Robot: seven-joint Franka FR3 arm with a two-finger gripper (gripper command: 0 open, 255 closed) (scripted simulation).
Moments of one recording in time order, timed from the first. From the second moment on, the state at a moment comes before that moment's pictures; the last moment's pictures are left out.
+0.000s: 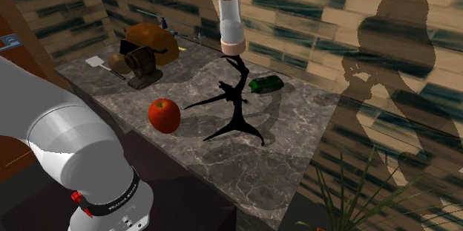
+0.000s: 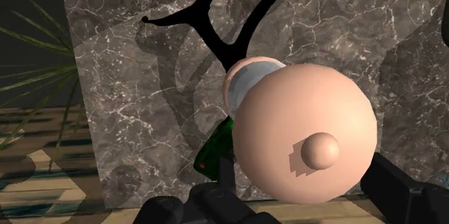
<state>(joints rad) 0.00 -0.36 -0.08 -1.89 -0.01 1.59 -0.08</state>
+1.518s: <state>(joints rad) 0.22 0.12 0.25 -1.34 -0.05 1.53 0.45</state>
